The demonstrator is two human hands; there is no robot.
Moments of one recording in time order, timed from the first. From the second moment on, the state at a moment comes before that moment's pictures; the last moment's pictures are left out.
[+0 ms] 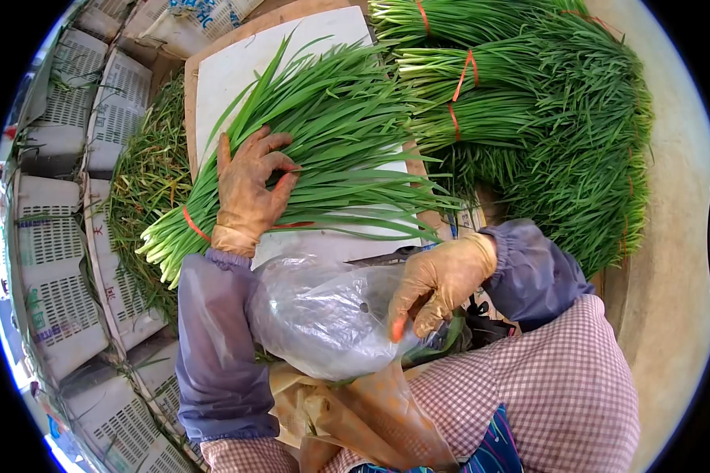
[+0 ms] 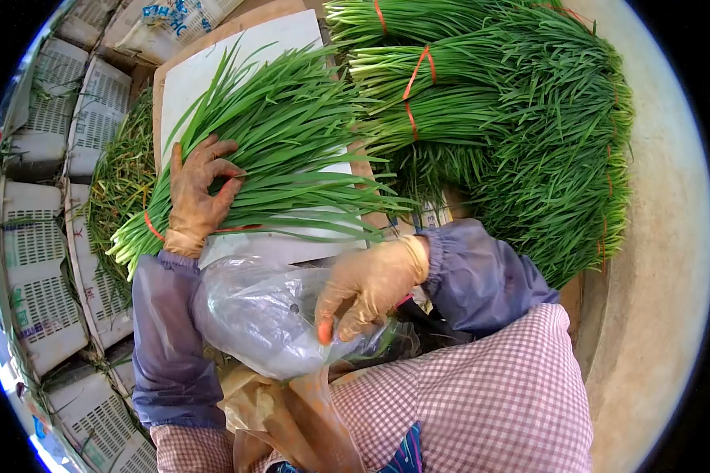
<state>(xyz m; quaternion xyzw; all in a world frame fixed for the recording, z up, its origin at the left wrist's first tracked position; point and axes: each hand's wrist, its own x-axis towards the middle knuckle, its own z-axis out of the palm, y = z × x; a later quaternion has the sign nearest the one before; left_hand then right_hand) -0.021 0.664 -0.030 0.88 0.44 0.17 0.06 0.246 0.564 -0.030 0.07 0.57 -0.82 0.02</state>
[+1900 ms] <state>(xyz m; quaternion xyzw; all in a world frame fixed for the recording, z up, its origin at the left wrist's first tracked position) -0.083 0.564 -0.004 0.90 0.43 0.06 0.01 0.182 0.604 -0.047 0.48 0.87 0.01 -0.11</state>
